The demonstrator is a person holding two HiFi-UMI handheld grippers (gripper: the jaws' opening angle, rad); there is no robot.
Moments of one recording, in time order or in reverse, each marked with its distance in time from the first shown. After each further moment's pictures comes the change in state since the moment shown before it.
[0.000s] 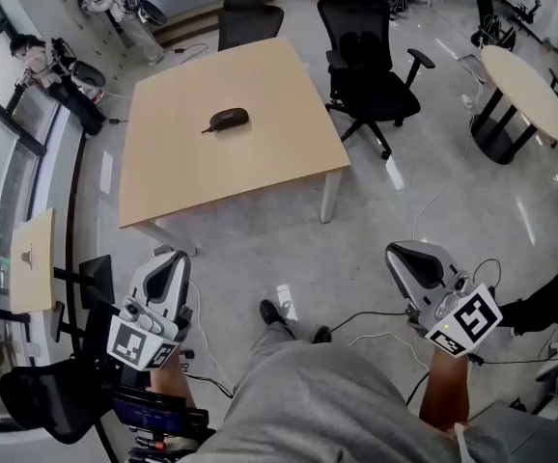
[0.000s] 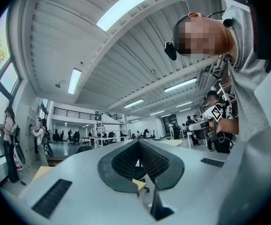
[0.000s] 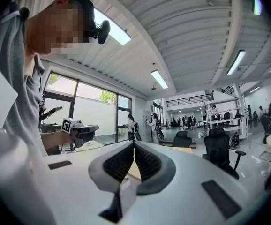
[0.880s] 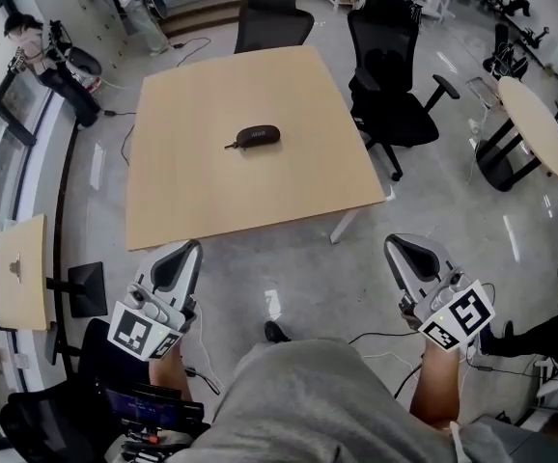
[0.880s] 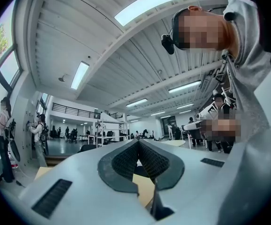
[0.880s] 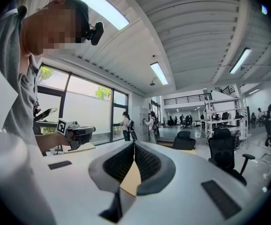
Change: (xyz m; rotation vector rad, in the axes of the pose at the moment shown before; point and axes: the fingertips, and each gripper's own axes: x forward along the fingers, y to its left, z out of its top) left arm 0.027 0.214 -0.041 -0.037 -0.006 -0.034; right arm 0.236 -0.022 0.018 -0.011 0.035 -0.046
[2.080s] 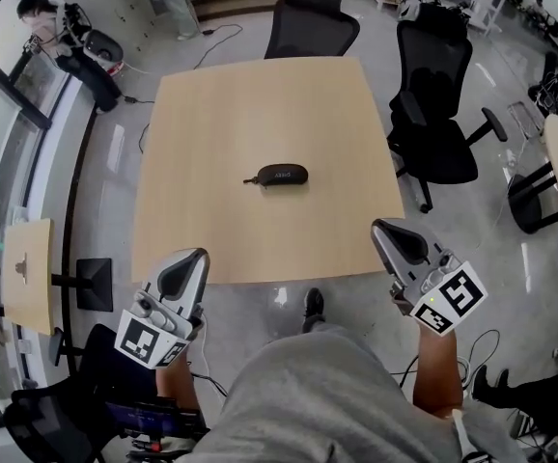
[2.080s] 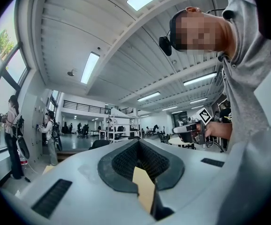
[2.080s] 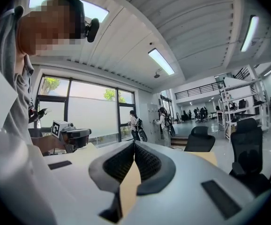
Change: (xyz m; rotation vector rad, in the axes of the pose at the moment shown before) left arm 0.135 0.154 -0.049 -0.019 0.067 0.130; right arm 0.238 -0.160 -0.002 0.060 0.015 0.189
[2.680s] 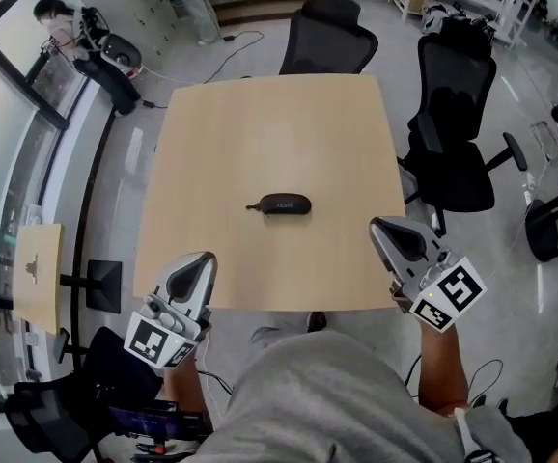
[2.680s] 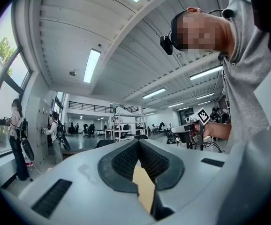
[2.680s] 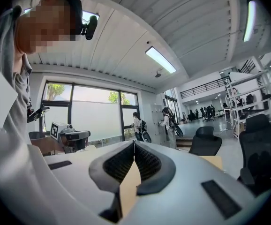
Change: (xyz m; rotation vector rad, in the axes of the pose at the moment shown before) left arm 0.097 0.023 -0.008 0.014 0.024 0.079; right arm 0.047 -0.109 0.010 0.022 -0.019 0.094
